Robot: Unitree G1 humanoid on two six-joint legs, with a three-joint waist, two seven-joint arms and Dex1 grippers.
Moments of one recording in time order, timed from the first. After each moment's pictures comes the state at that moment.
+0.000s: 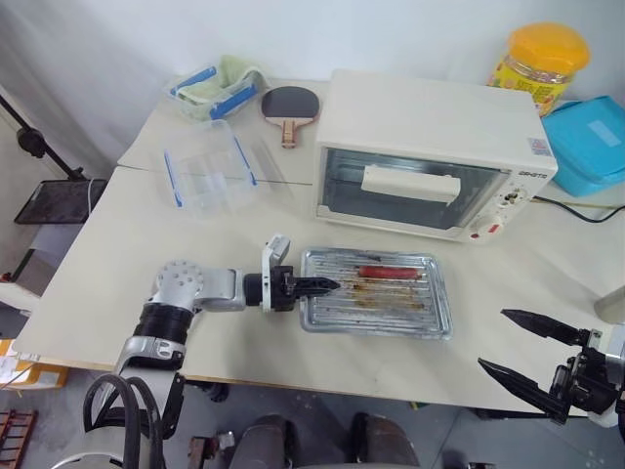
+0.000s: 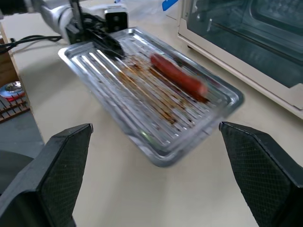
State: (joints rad) left arm -0.77 0.35 -0.07 0.53 -1.26 1.38 -0.42; right arm 0.57 -0.65 -0.65 -0.47 0.71 0.14 1.17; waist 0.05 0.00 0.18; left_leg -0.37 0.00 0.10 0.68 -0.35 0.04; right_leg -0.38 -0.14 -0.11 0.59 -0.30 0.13
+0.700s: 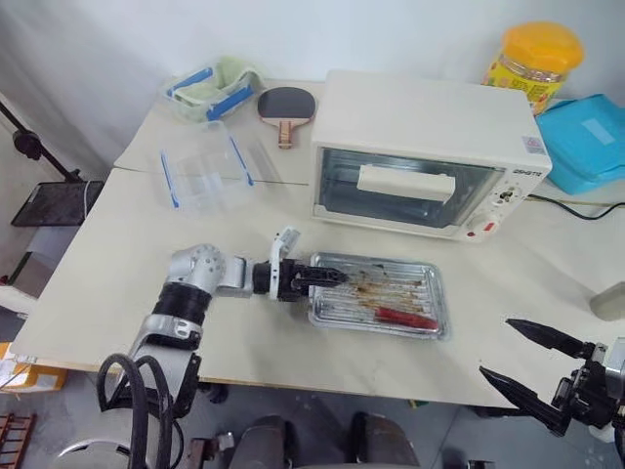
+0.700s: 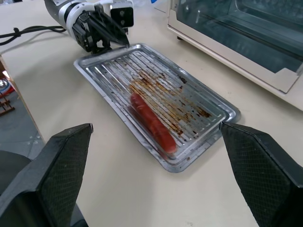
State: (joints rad) left arm -0.80 0.38 -0.08 0.48 -0.85 1.33 -0.75; right arm 0.58 -0.63 -0.63 -0.48 0.69 0.10 1.13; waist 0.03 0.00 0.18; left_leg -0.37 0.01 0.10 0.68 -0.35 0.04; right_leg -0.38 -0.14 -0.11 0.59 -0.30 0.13
